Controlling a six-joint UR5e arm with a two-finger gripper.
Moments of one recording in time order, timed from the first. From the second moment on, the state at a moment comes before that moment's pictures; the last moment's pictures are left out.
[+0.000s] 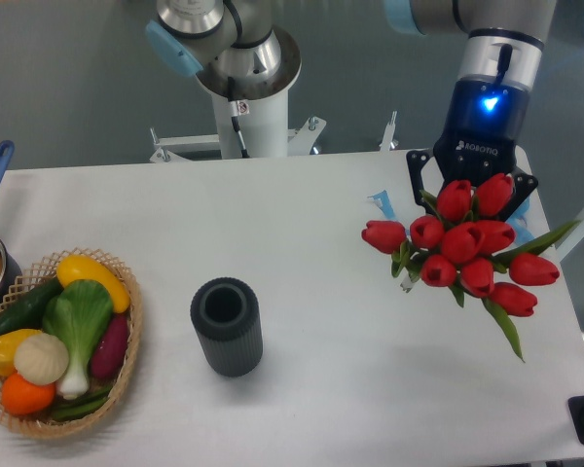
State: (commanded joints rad) arm 2.81 -1.76 -1.59 -0.81 0.86 0.98
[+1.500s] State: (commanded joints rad) arm 2.45 -2.16 -1.55 -0.81 1.80 1.19
